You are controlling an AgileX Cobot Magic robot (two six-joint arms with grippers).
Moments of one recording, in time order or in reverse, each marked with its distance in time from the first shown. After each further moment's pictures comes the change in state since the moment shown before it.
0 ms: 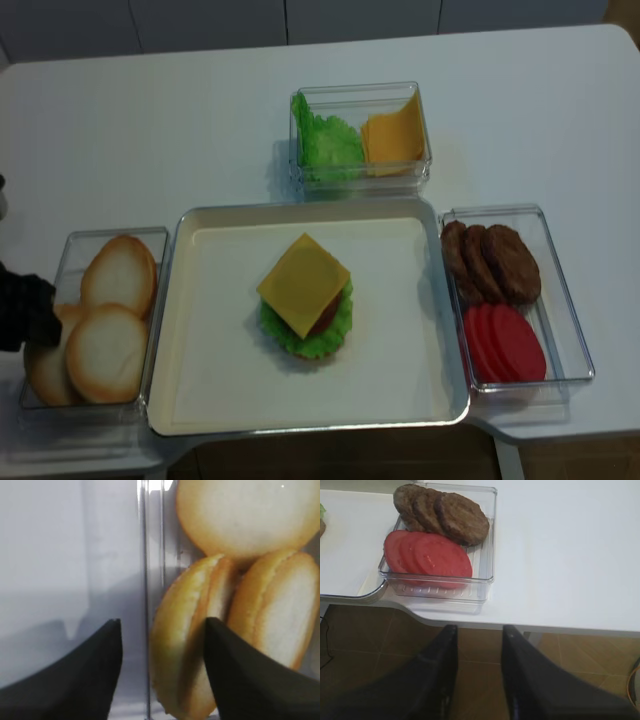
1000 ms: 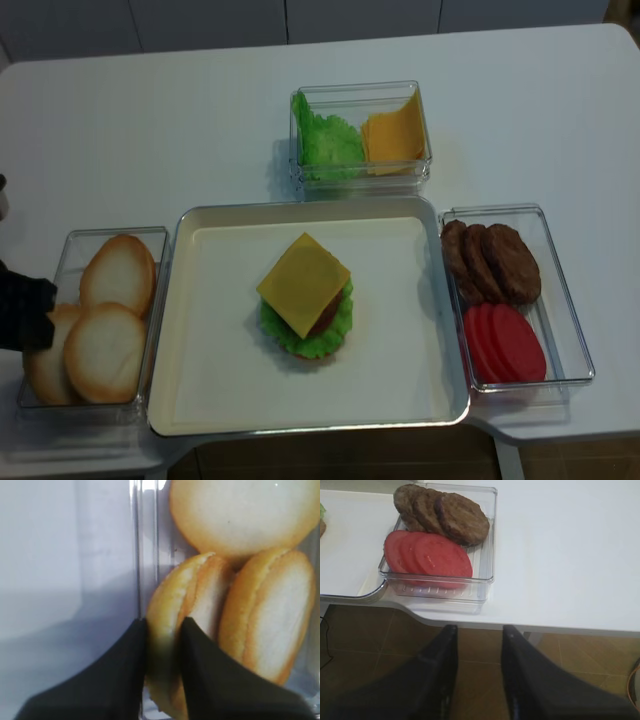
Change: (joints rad) left arm 0.000 0.000 0.000 -0.010 0.004 0.000; right arm 0.000 0.000 0.000 0.000 0.000 0.000
